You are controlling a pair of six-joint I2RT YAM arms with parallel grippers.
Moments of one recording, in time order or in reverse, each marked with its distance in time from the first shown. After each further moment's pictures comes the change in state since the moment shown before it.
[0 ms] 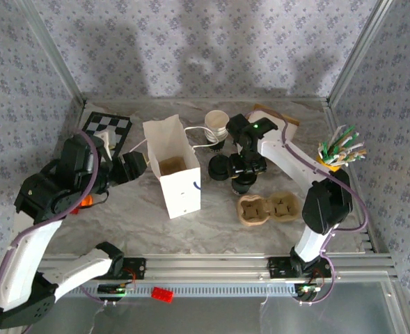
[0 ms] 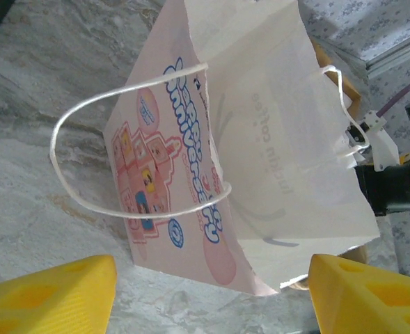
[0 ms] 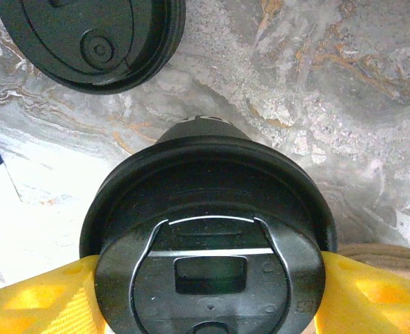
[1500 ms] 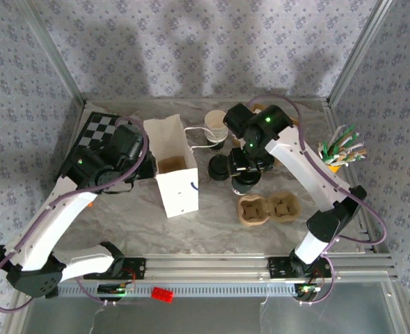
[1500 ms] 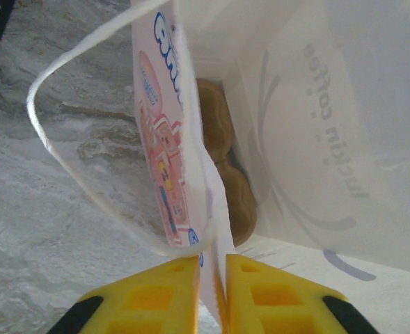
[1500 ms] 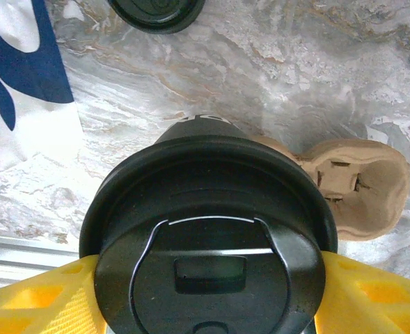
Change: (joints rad) left arm -0.098 0.216 -0.029 0.002 -0.124 0.088; right arm 0.137 -0.059 0.369 -0.390 0.025 0.173
